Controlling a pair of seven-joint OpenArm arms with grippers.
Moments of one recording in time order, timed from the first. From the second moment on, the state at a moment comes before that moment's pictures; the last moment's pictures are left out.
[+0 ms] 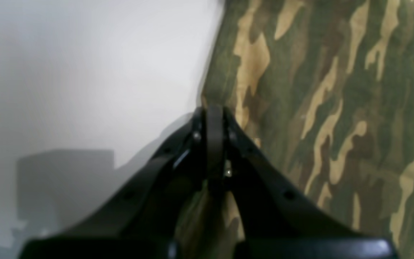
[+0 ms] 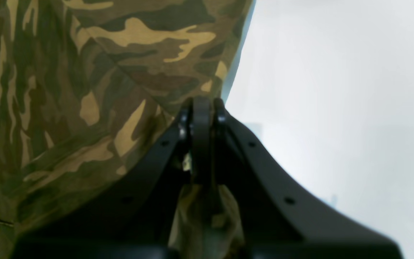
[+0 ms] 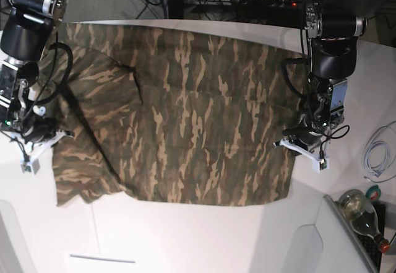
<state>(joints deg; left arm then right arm) -19.1 -14.8 -5.0 35.7 -19.3 -9.5 12.1 11.1 8.9 24.2 66.2 5.0 22.5 -47.9</state>
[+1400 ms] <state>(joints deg) 10.6 -16.3 -11.5 79.9 -18.2 -9.2 34.4 10.4 9.0 24.3 66.0 5.0 22.6 -47.9</state>
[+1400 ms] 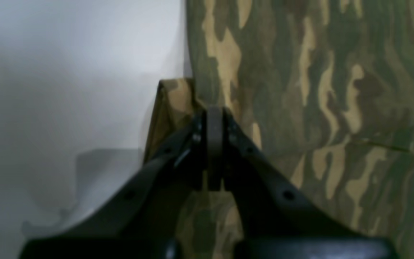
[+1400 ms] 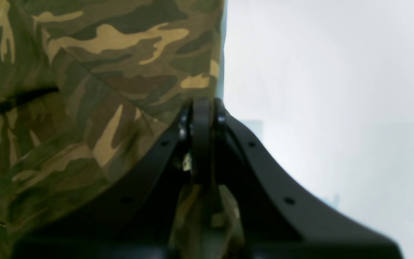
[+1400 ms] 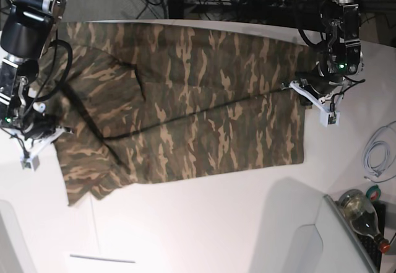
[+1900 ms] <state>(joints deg) -9.9 -16.2 -19.2 65.9 -18.0 -9.7 33.2 10.6 9.0 24.2 66.0 5.1 22.8 -47.8</state>
